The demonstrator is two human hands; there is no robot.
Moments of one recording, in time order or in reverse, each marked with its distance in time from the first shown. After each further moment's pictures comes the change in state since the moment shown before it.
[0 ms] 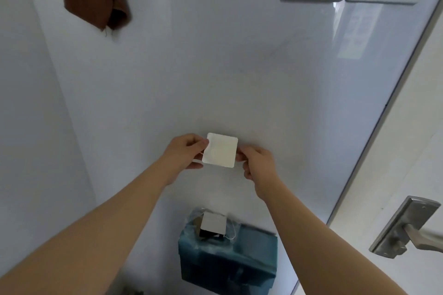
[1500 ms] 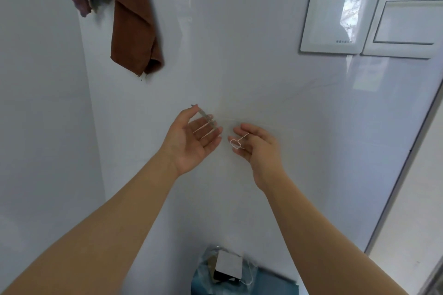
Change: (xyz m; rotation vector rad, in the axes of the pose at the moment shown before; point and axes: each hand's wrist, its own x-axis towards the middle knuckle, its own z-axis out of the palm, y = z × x) left_hand 0.004 0.085 -0.039 -0.894 -0.156 -0.031; right_hand 0.004 -0.086 0.046 0.310 -0.160 -0.251
